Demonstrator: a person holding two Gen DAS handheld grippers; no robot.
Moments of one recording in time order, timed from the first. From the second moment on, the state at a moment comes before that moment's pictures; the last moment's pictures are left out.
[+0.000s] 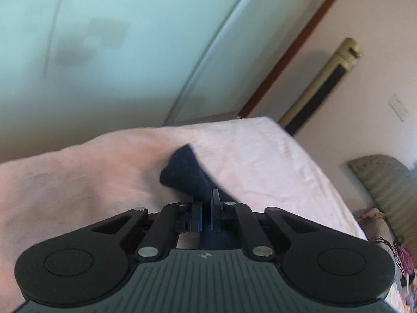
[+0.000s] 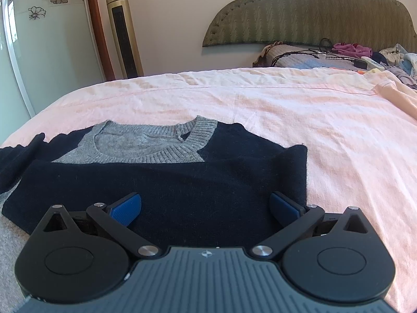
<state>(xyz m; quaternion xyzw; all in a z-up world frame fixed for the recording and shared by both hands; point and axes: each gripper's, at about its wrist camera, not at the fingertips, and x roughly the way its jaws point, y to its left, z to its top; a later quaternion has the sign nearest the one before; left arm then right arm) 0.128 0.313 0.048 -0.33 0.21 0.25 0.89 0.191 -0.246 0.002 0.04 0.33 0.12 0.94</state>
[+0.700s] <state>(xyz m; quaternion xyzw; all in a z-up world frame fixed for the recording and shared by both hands) 0.048 0.018 0.032 -0.14 0.30 -0.13 0.94 0.188 -0.273 0.003 0.14 0.31 0.14 0.93</state>
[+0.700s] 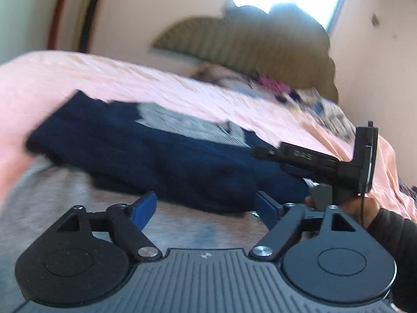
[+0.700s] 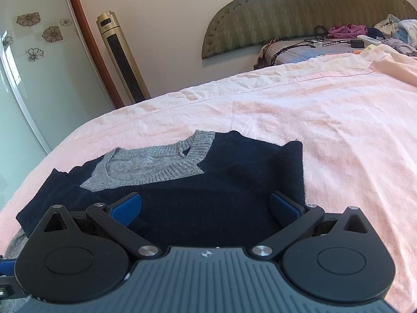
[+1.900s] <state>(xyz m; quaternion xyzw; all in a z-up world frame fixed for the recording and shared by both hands) 0.037 0.051 0.010 -0.17 0.30 -0.08 0.94 0.214 -0.298 0.047 0.16 0.48 0.16 0.85</state>
